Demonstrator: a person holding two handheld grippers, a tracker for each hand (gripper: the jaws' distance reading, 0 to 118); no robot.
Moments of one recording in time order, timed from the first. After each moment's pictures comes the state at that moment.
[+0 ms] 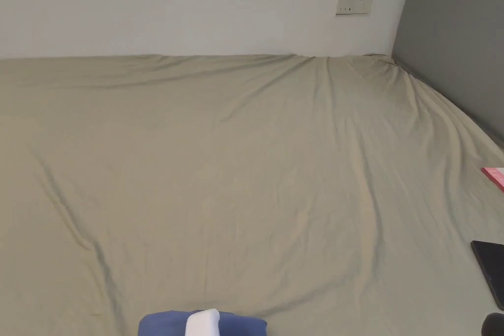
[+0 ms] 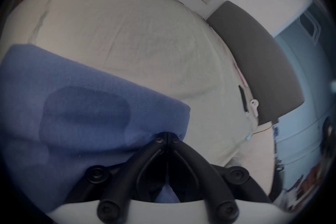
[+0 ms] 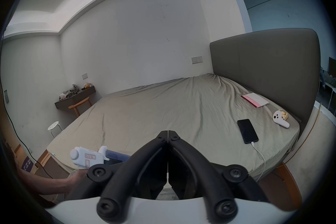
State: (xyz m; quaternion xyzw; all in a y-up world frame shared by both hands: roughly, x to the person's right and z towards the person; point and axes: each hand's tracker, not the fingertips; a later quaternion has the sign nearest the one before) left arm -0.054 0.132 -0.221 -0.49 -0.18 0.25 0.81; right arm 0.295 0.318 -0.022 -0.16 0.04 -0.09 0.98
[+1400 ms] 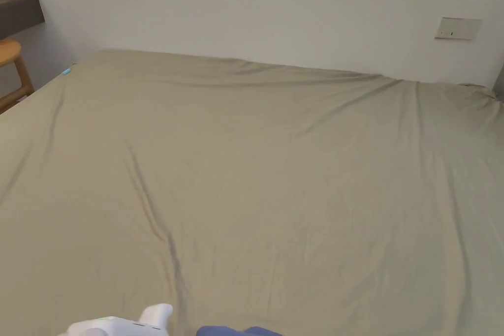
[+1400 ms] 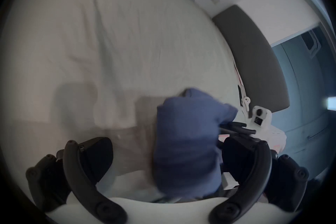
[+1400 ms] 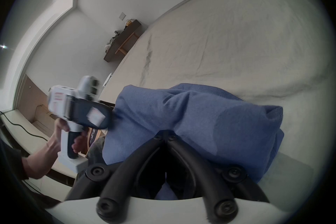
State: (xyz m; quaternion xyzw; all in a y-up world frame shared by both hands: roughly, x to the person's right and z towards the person) left arm -0.230 0.103 -0.259 -0.56 -0.22 0.27 0.75; right arm 0.107 0.087 -0.225 -0.45 0.35 -0.19 0.80
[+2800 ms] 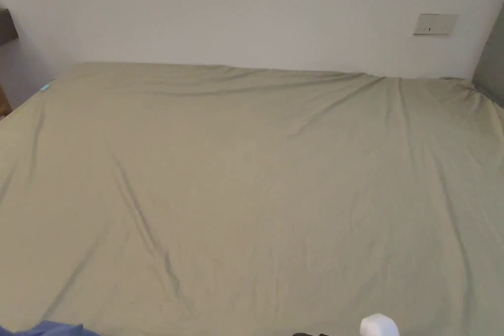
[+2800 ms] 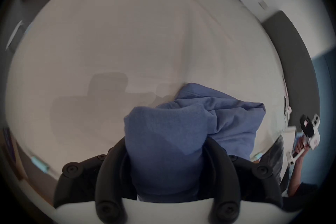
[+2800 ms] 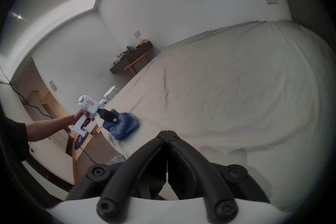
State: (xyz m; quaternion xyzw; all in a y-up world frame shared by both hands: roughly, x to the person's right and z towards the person) left arm -0.539 0.174 -0.240 -0.61 -0.01 0.17 0.78; right arm 0.112 0.214 -0.205 -0.33 0.34 -0.13 0.87
